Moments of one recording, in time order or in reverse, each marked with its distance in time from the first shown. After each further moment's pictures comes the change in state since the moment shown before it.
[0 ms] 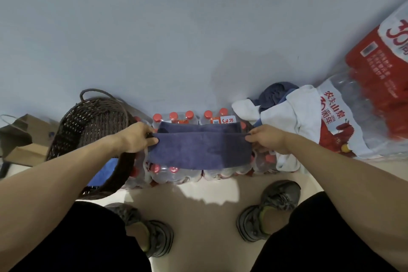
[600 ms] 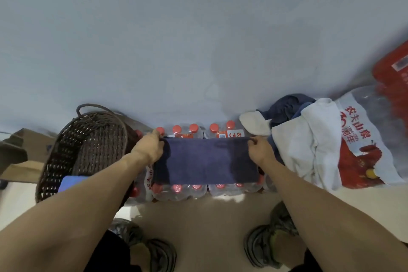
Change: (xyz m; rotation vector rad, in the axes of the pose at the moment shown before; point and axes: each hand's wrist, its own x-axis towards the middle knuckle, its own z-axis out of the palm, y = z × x) left_hand 0.078 -0.010 0.033 0.077 0.188 -0.232; right_hand 0.109 0.019 0.039 -0.066 0.541 0.034
